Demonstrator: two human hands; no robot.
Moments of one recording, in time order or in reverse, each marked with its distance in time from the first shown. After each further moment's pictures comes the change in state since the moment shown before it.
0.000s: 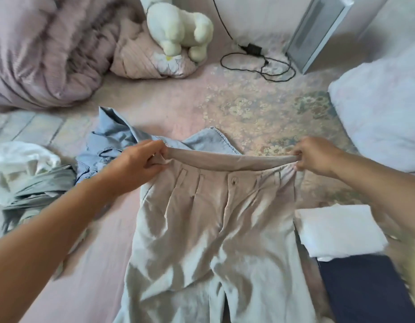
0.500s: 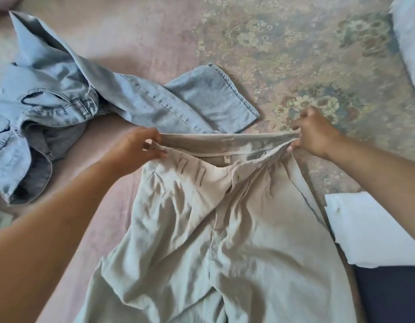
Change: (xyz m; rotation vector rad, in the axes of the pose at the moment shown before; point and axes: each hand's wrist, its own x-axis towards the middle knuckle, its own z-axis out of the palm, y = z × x) left_hand 0.048 -0.171 0.188 -0.167 -0.099 -0.380; right_hand 0.147 0.027 0.170 0.083 -0.015 0.079
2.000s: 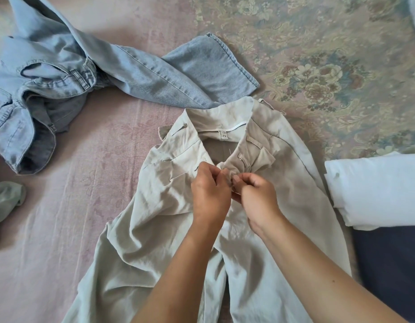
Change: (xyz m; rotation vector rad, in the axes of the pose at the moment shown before) left_hand -0.106 0.123 0.151 -0.478 0.338 -0.478; right_hand -0.165 -0.125 0.109 1.515 -0.035 0.503
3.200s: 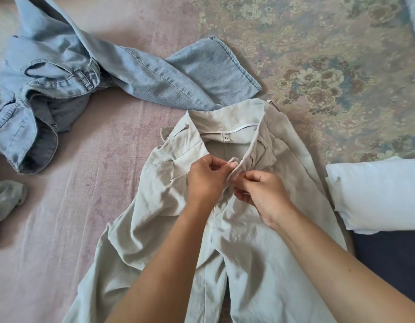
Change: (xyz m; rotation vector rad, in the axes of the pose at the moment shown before) left_hand 0.033 0.001 -0.004 -0.110 -0.130 -0.159; right_hand 0.005 -0.020 -0.011 -0.019 -0.113 0.038
